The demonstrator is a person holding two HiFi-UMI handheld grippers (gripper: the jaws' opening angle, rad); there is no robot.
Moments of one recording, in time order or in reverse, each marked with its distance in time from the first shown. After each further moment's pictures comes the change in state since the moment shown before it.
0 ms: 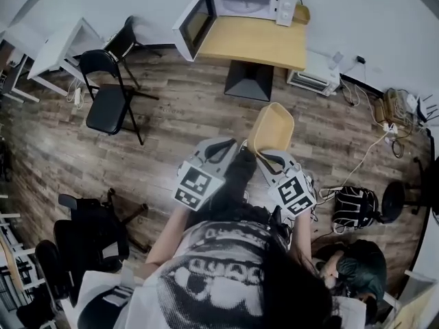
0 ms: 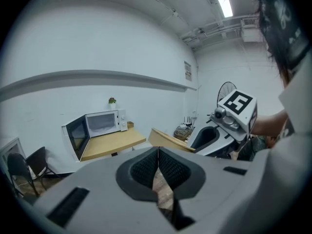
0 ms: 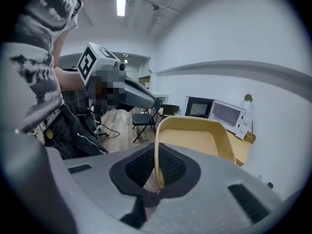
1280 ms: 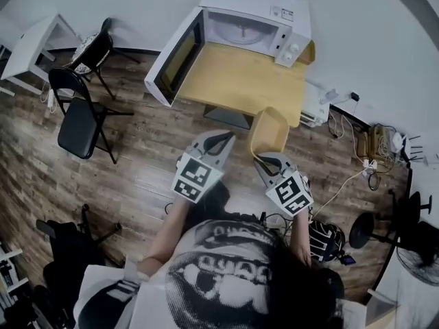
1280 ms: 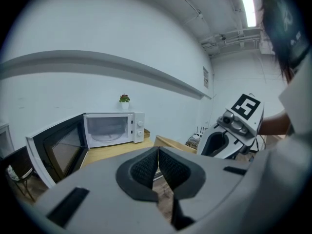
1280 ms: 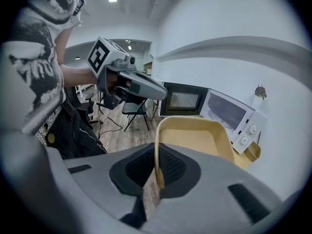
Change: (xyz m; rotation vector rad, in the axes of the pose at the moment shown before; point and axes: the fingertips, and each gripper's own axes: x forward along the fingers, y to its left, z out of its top) left arm 0.226 0.223 0.065 -0.127 -0.055 0.029; right arm 0.140 -0.265 0.022 -0.070 0.160 0.094
